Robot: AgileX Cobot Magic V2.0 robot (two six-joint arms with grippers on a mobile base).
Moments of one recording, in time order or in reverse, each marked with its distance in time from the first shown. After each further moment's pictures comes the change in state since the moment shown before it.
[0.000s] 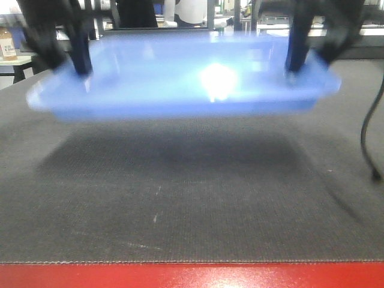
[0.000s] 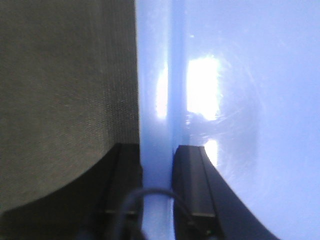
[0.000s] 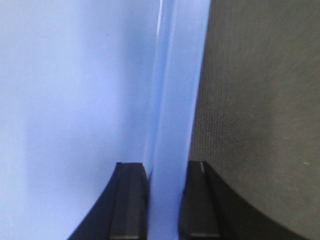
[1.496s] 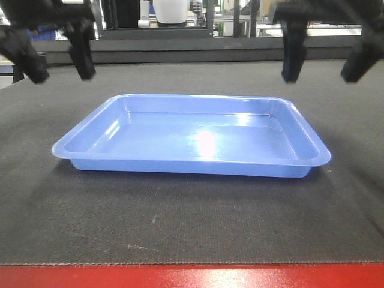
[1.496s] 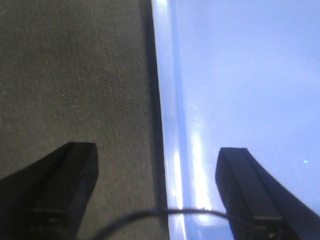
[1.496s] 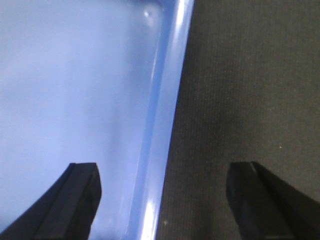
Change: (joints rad) left arm 0.045 0.047 0.048 -0.081 -0.048 0.157; right arm -0.007 0.046 0.042 -0.035 0.017 -0.025
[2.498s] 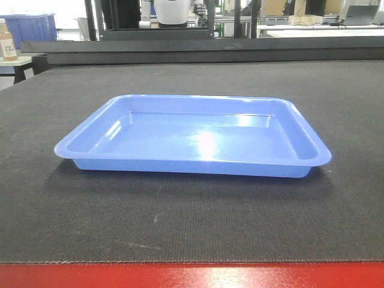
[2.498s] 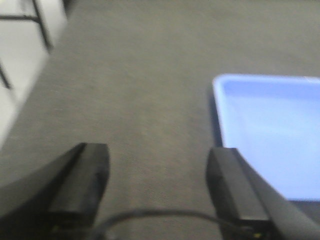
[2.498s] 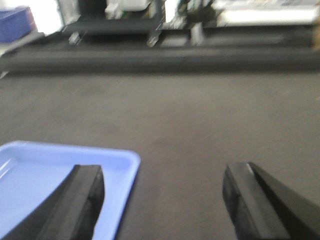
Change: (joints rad) left arm 0.174 -1.157 0.857 0.019 -0.440 0.119; right arm -0.245 -1.189 0.722 0.127 -0.525 -0.292
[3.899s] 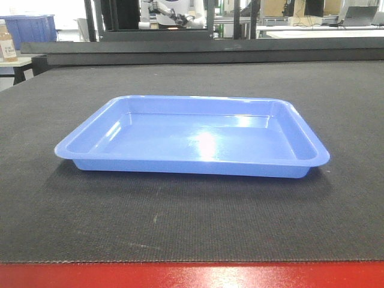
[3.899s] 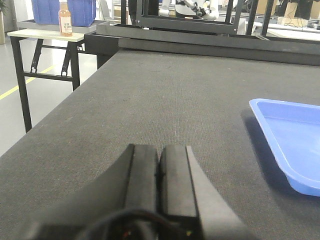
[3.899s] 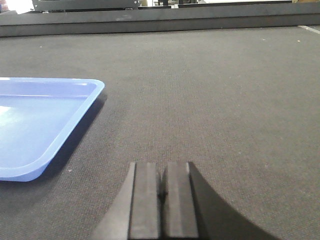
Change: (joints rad) left arm 0.142 -0.699 0.800 -0.020 -0.510 -0.030; right arm -0.091 -0.490 0.675 -0.015 -0.210 0.000
